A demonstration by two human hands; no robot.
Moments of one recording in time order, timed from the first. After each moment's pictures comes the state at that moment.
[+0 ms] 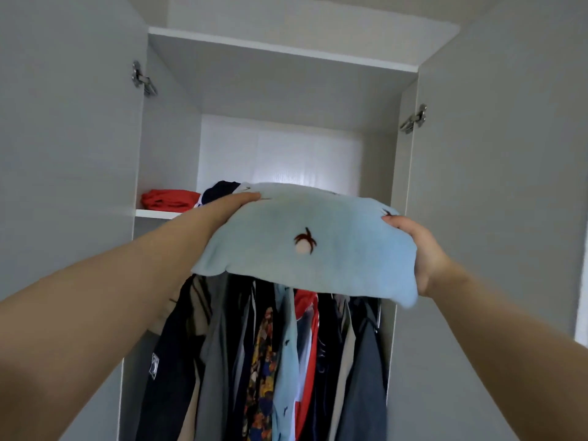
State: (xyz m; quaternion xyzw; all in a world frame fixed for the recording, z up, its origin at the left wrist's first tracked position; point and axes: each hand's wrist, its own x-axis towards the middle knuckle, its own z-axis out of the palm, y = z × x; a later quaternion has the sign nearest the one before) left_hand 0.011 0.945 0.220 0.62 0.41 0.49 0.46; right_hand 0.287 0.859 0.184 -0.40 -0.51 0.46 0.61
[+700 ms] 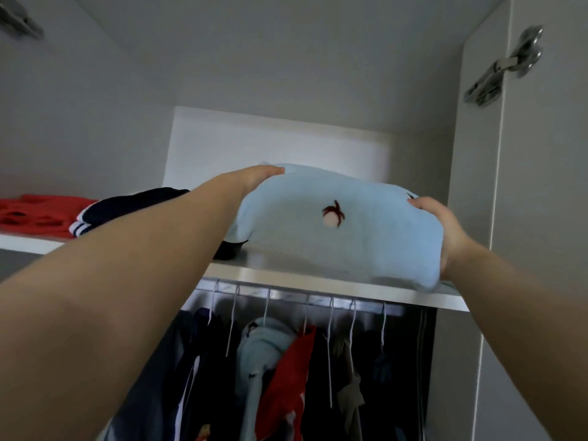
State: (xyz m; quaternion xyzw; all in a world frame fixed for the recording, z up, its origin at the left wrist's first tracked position) left_hand 0.187 1.267 0.308 0.69 0.40 0.50 0.33; right_hand 0.444 1.192 0.262 -0.41 -0.49 0.40 0.65
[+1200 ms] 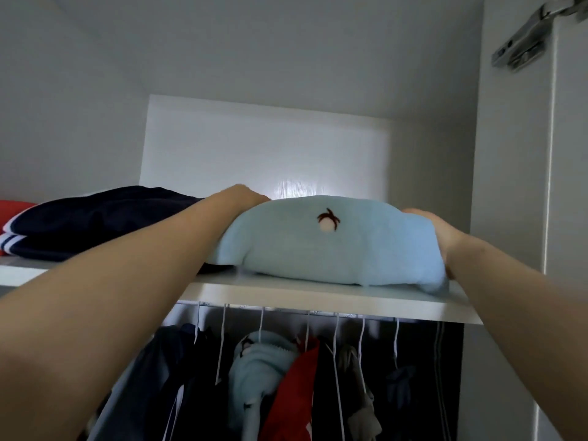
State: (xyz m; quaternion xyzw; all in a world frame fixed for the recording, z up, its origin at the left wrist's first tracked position) left_hand 0.196 1.344 0.291 0.75 0.61 0.27 -0.04; right_hand 0.452 1.262 0.266 -0.61 -0.52 0.26 0.54
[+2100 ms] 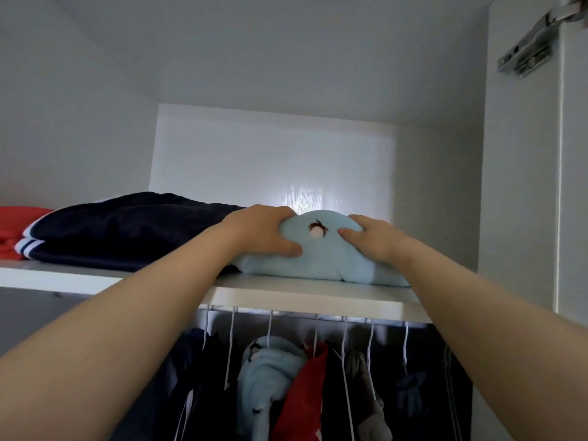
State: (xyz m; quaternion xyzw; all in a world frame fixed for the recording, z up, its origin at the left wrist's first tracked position) left_hand 0.192 1.336 0.259 0.84 0.46 0.28 -0.07; right_hand 0.406 1.312 0.258 -0.66 -0.68 -0.03 0.31
